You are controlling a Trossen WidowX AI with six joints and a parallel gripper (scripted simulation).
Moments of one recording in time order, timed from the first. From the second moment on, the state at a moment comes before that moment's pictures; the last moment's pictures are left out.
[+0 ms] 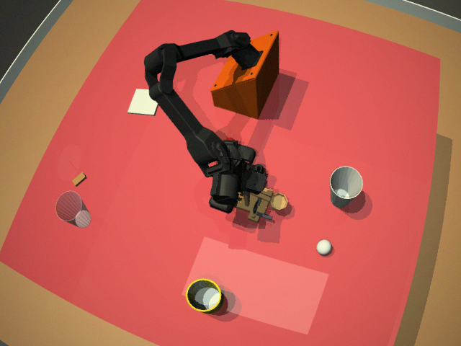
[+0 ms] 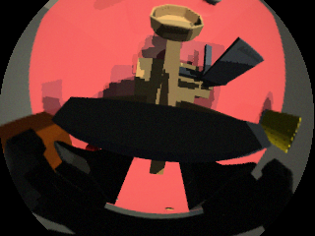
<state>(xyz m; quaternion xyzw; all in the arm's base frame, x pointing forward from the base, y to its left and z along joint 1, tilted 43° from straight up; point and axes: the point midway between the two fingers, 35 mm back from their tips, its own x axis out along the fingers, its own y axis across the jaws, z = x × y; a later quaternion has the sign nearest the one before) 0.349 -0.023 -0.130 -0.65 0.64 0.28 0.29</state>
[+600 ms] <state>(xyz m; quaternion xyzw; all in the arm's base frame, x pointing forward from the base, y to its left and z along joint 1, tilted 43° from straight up) 0.351 0.042 -0.065 -0.66 0.63 0.28 0.30</state>
